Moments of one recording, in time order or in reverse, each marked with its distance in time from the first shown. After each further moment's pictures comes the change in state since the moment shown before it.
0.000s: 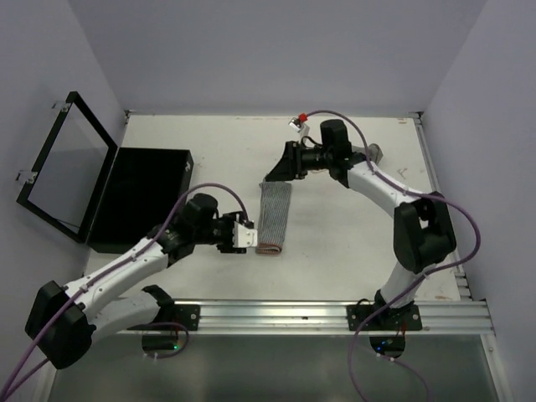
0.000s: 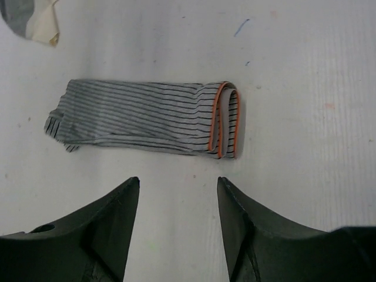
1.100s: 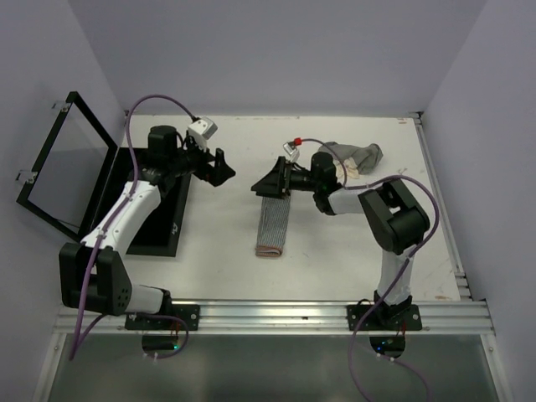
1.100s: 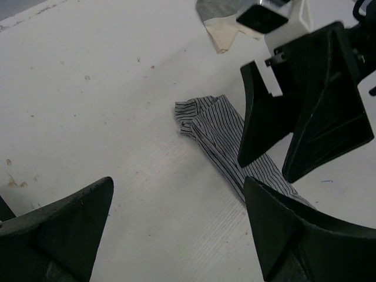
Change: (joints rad) left arm 0.456 0.372 0.446 0.072 0.116 -0.723; right arm 0.085 0.188 -0.335 0.902 0.039 0.632
